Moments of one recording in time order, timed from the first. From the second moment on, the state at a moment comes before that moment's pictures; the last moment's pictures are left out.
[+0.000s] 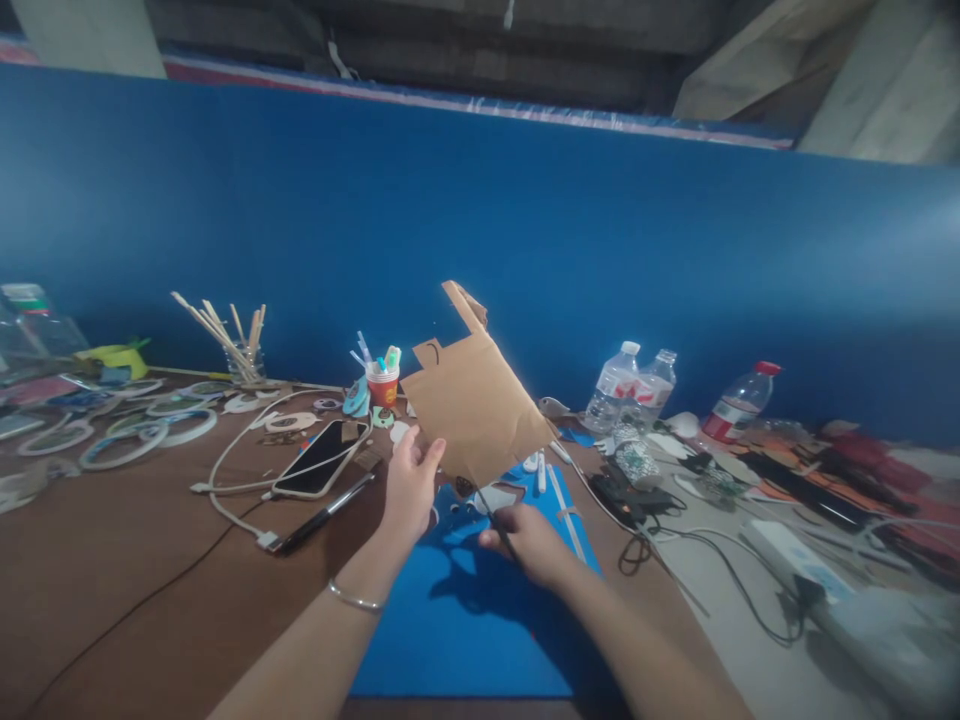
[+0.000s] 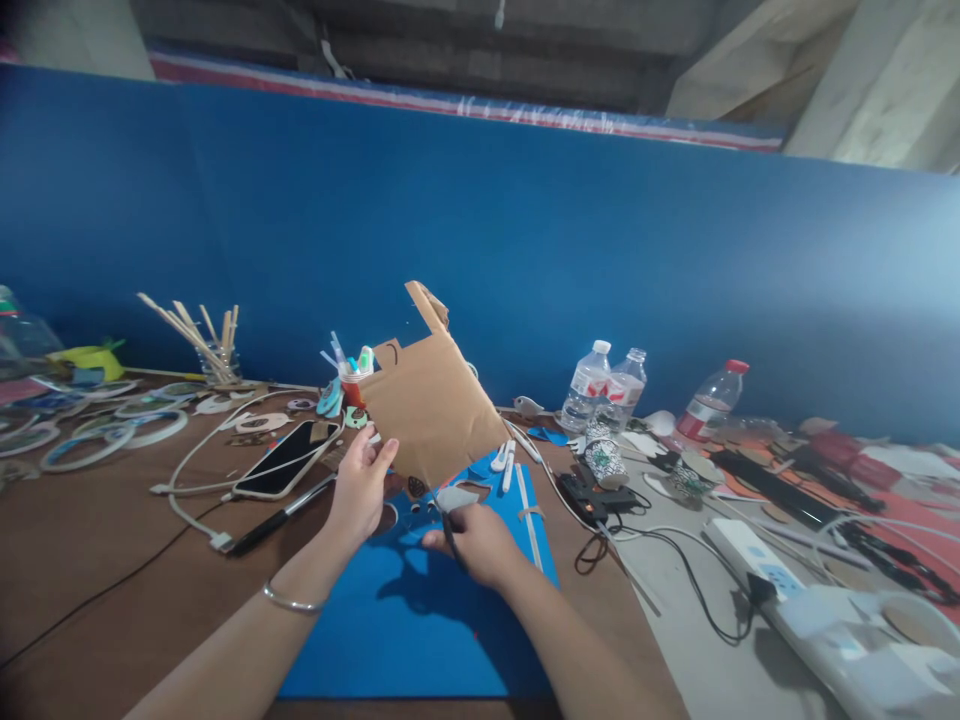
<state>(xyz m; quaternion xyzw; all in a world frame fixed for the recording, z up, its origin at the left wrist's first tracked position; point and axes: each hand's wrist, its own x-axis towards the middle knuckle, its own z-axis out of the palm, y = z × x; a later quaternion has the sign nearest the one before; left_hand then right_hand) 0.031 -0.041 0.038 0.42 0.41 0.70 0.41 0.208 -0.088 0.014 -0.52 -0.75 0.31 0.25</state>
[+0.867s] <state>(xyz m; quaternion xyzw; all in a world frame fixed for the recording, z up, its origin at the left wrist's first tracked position) 0.034 -0.050 0.034 0.63 0.43 0.51 0.40 0.209 -0.088 0.007 -0.49 -0.73 0.39 0.29</state>
